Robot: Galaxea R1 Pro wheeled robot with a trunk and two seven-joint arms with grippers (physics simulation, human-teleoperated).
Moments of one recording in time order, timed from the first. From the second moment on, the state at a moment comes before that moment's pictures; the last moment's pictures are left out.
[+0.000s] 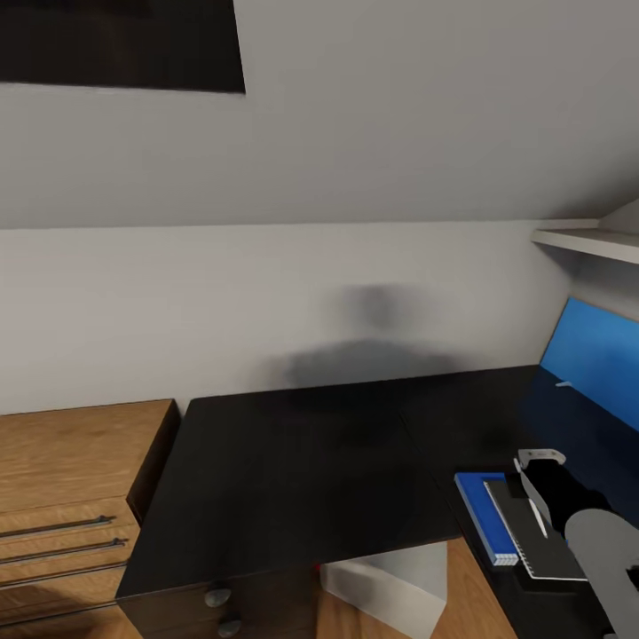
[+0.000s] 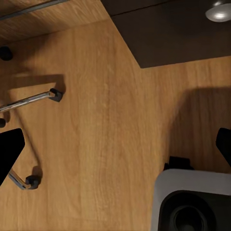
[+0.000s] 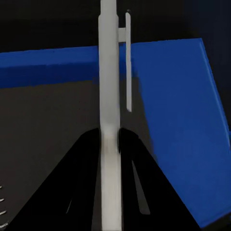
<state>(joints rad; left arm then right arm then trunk) -0.16 0.04 -1.42 -0.11 1.33 -0.40 0.43 -0.84 -0.31 -0.13 -0.32 0.17 0.50 -0.06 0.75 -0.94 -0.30</state>
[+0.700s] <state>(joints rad) -0.16 0.04 -1.42 -0.11 1.33 -0.40 0.43 -0.84 -0.31 -0.12 -0.31 0.17 0.50 -0.06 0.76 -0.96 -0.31</state>
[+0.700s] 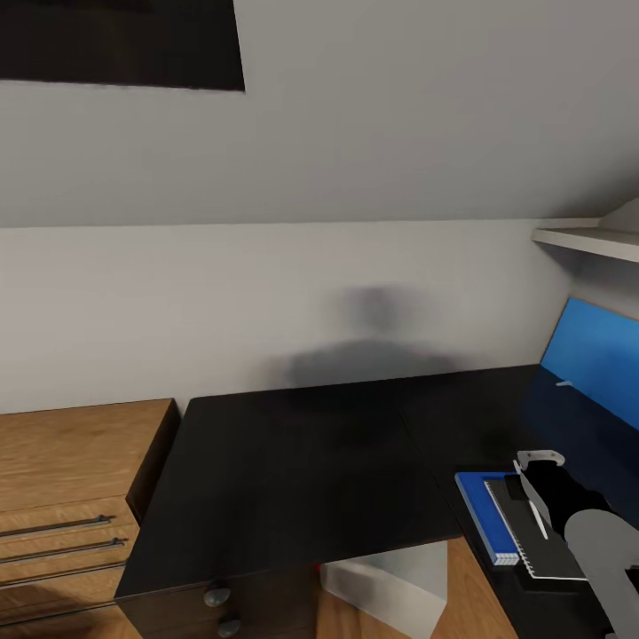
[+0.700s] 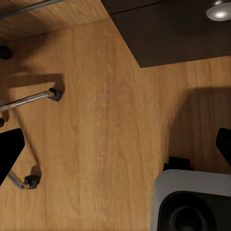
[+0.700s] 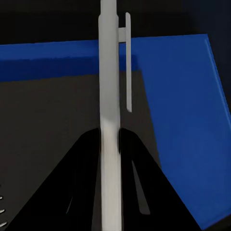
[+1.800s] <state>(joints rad) -0.16 0.04 -1.42 -0.12 1.33 -0.39 0.43 -0.84 -0.31 -0.12 -0.32 0.17 0.50 -0.06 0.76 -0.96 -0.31</state>
